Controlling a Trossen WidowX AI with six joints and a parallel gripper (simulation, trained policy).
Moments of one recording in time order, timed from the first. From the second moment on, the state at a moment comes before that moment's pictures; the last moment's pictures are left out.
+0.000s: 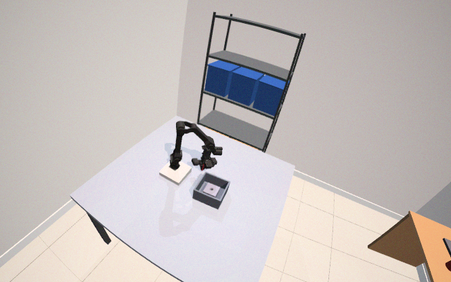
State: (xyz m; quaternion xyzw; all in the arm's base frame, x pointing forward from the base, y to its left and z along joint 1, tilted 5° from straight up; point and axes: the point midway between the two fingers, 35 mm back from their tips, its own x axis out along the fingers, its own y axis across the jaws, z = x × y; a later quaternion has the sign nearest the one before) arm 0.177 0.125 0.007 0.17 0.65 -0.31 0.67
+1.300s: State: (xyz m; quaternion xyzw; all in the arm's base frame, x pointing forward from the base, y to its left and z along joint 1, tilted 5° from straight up) arm 0.289 0.038 0.123 0.27 0.51 -0.38 0.72
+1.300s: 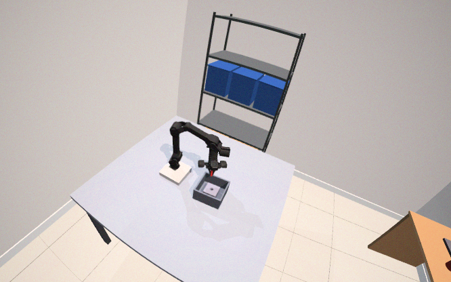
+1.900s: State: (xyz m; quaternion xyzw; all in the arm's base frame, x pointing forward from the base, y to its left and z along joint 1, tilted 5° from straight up) arm 0.331 -0.017 0.093 0.26 0.53 -0.36 0.72
